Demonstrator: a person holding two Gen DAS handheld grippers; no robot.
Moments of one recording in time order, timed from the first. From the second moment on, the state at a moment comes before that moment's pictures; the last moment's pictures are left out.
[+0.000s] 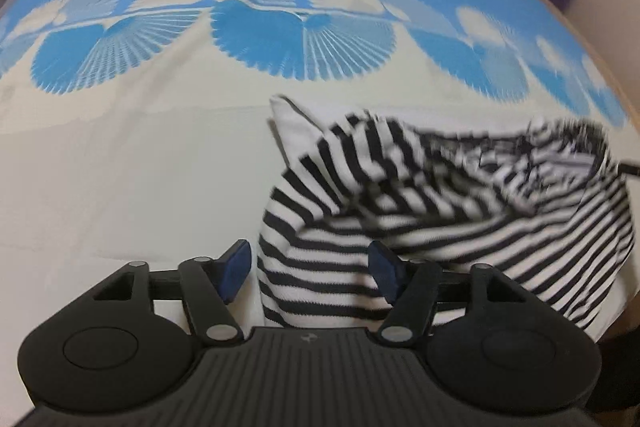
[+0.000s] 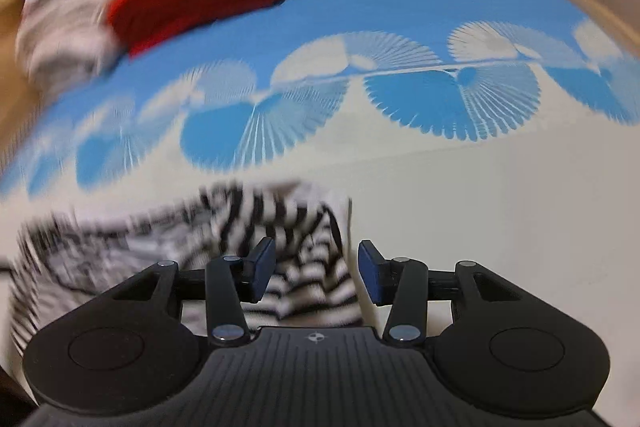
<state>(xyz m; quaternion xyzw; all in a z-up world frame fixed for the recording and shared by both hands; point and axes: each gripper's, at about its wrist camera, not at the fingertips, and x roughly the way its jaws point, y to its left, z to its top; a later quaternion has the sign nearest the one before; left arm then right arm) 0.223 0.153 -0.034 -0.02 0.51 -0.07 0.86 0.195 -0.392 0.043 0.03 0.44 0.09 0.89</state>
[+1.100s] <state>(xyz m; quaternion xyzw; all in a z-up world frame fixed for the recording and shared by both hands) 0.362 0.106 -0.080 0.03 0.51 0.03 0.86 0.330 -0.299 -0.032 -0.13 0.45 0.08 0.88</state>
